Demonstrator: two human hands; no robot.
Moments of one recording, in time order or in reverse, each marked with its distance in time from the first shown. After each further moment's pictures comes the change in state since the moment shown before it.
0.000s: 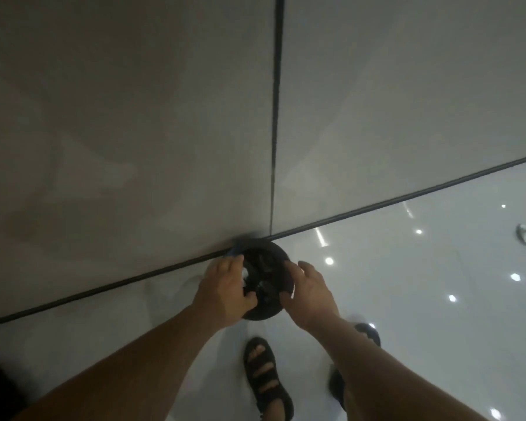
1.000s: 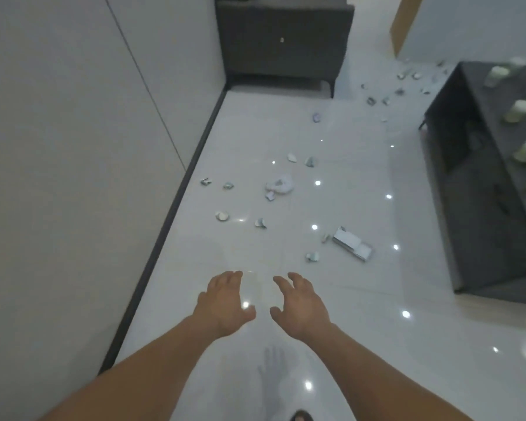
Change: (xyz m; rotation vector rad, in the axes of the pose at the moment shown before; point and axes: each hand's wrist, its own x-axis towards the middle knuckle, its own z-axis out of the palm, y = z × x) left_hand -0.240 0.636 0.142 0.612 -0.225 0.850; right_hand -0.450 0.432 -0.209 0.405 0.546 0.649
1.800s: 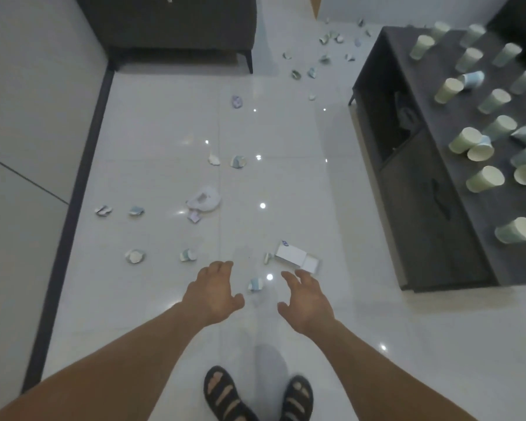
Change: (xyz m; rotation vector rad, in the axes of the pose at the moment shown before) left_hand 0.314 0.188 -0.034 0.146 -0.233 0.212; right_hand 0.199 0.214 -0.128 0.106 -0.013 0.373
